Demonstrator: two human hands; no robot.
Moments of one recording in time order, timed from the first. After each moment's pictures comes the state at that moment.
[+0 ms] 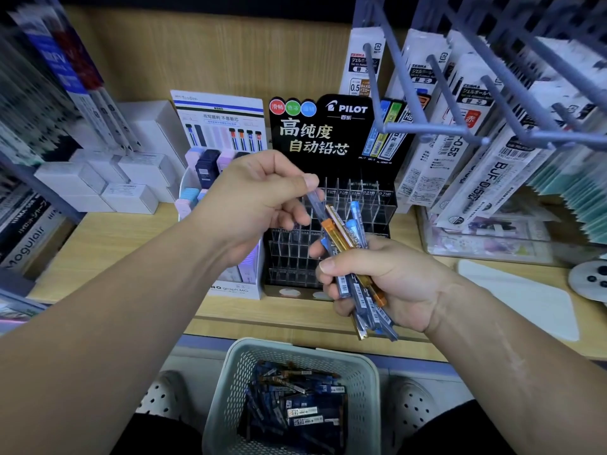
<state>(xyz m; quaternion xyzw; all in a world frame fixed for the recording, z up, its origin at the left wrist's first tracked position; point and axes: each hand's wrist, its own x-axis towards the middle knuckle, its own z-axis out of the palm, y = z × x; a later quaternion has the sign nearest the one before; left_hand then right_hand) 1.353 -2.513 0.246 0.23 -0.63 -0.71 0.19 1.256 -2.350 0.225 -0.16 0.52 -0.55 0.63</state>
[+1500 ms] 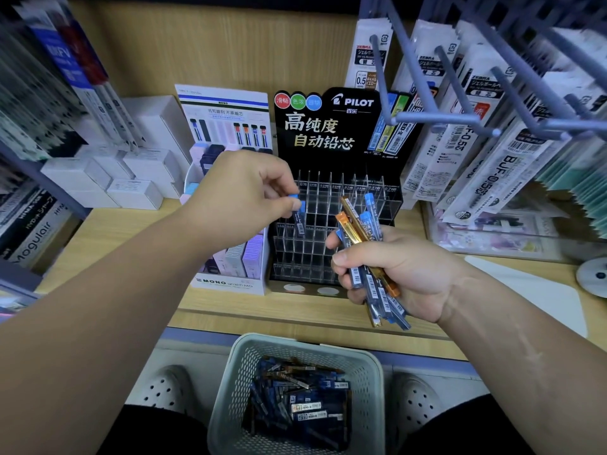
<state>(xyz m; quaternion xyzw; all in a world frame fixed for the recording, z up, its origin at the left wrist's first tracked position) 1.366 -2.542 0.233 0.18 -0.88 -0.38 0.19 1.247 -2.347 0.222 -0.18 0.55 -0.54 0.60</state>
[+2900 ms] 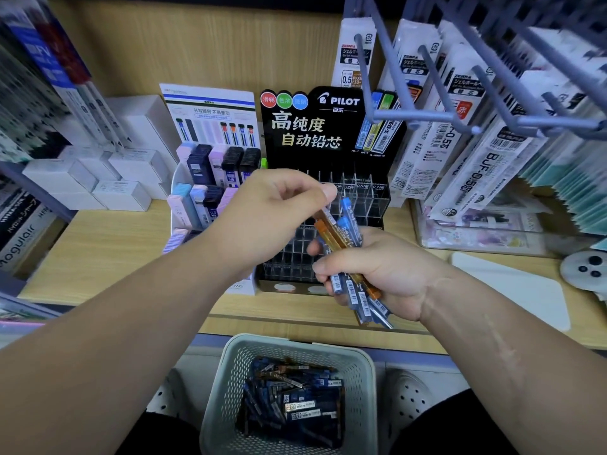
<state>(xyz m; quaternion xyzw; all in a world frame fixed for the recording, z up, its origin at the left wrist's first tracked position) 1.352 -2.488 0.241 0.24 -0.78 -0.56 0.16 1.253 -2.348 0.223 -0.21 0.60 -0.51 0.58</state>
